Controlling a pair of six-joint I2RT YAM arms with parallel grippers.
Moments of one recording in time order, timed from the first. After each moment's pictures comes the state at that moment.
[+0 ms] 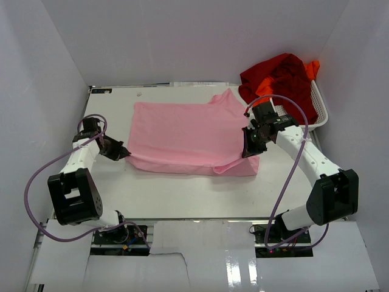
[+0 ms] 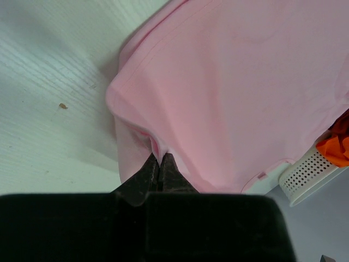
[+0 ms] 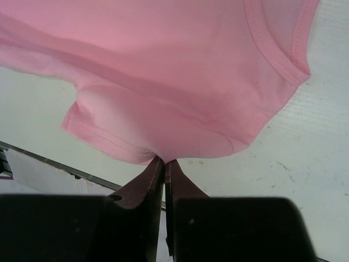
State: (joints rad) left arm 0.23 1.44 0.95 -0.66 0.30 -0.88; right arm 0.36 1.43 1.20 -0.94 -0.23 0.21
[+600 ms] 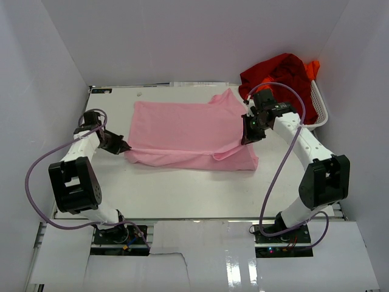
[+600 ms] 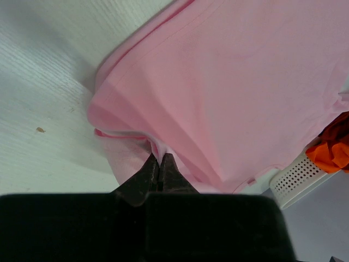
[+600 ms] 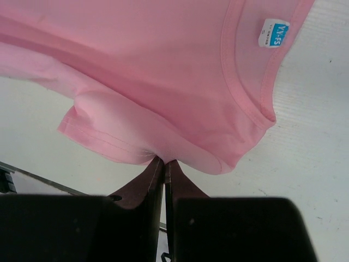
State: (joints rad) left arm 0.22 1.56 1.06 -0.65 0.31 -0.90; right arm 0.32 1.58 1.39 -0.93 -0.23 0.17
